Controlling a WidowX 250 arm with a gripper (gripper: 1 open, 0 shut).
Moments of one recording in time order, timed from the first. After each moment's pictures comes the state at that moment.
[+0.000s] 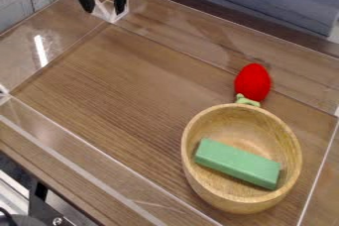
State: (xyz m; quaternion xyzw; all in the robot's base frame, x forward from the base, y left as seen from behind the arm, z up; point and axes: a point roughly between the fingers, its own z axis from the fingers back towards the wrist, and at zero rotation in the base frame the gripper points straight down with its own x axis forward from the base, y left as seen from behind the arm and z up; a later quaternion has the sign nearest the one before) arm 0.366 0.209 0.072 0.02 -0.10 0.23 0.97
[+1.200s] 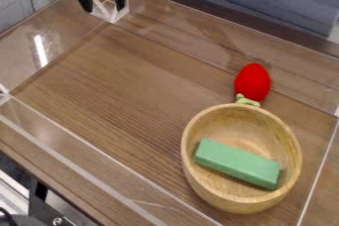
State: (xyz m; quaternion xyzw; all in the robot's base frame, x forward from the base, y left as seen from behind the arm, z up) arm 0.370 0.210 0.075 0.02 -0.11 0.32 0.94
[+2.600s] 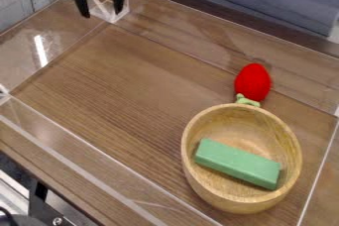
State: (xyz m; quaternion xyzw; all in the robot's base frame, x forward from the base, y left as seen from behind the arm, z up) arm 0.366 0.209 0.069 0.04 -0.10 0.40 0.91
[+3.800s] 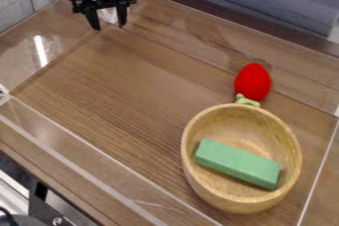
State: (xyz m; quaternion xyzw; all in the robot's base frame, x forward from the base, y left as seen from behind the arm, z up) arm 0.365 0.206 0.047 0.02 -0.13 0.39 0.91
